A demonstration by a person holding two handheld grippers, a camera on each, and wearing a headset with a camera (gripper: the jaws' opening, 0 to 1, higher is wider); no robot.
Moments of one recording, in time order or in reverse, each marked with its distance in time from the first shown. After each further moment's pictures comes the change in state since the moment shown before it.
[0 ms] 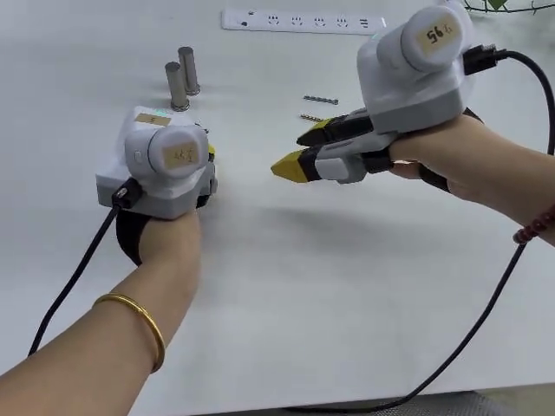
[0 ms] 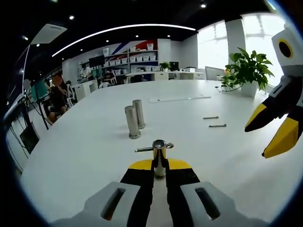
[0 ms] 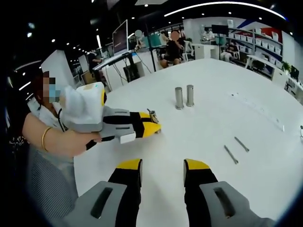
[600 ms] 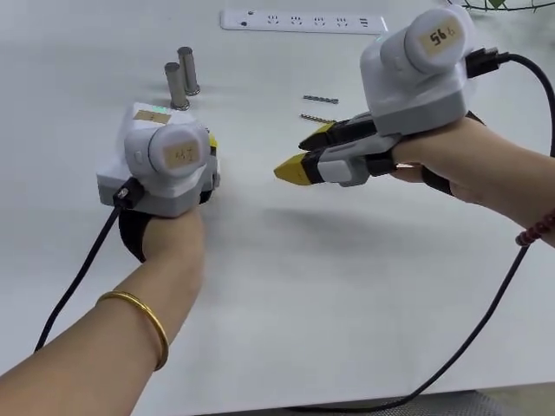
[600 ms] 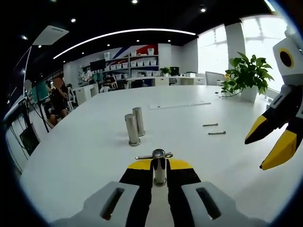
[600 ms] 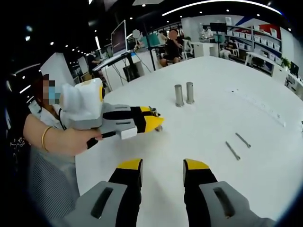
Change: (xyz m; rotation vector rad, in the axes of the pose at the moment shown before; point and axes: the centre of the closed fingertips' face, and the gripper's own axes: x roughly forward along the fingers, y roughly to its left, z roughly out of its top) left arm 0.001 0.000 0.015 -0.015 -0.051 0.002; right arm 0.000 0.003 -0.004 0.024 0.006 0.012
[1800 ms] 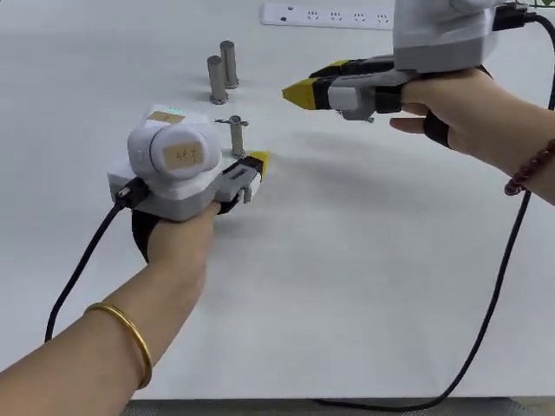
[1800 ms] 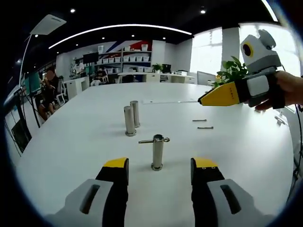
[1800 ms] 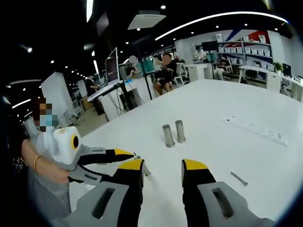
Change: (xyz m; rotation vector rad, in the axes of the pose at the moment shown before) left arm -0.028 0.000 -0.011 -0.022 0.030 -0.124; right arm 0.027 -0.036 0.082 0.039 -0.252 -0.008
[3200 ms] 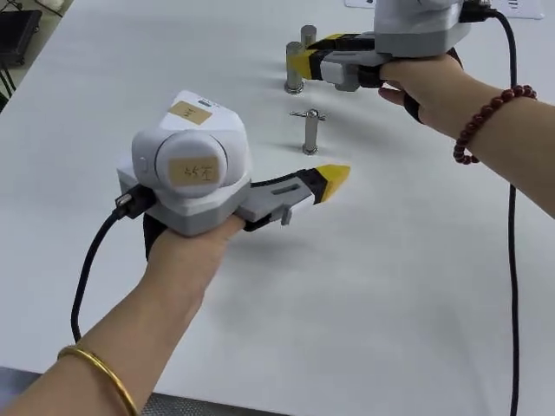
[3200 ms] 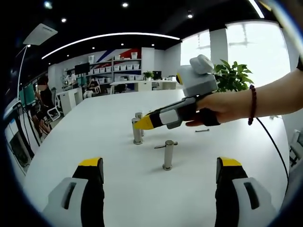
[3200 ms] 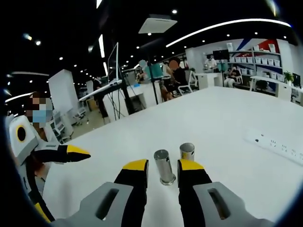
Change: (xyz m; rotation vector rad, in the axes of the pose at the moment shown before) left arm -0.023 0.021 0.014 0.064 -0.052 -0.057; right arm 0.130 -0.011 0.016 -0.083 -0.069 0.068
